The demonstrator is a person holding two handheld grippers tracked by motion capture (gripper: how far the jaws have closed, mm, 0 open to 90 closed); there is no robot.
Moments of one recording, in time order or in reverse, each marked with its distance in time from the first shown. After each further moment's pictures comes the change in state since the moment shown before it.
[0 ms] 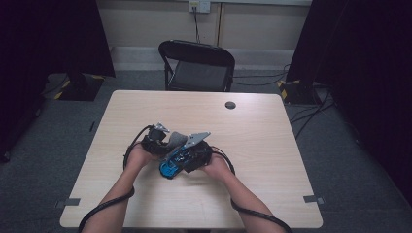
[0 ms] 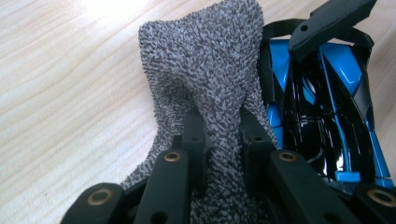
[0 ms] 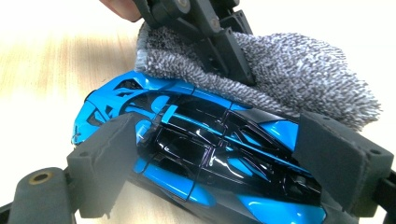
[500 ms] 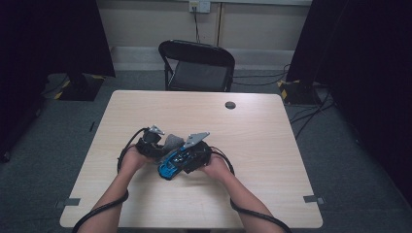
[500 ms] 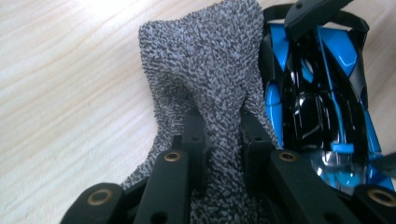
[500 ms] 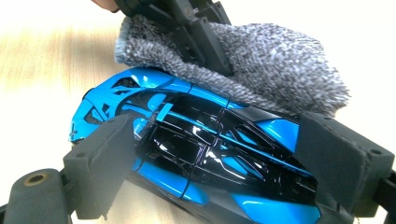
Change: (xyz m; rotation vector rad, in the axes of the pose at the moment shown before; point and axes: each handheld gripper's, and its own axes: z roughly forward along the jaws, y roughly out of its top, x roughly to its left) left arm 0.003 -0.014 -0.013 0.011 -0.006 -0.015; right arm 0.001 0.001 0.002 0.000 0.012 0.002
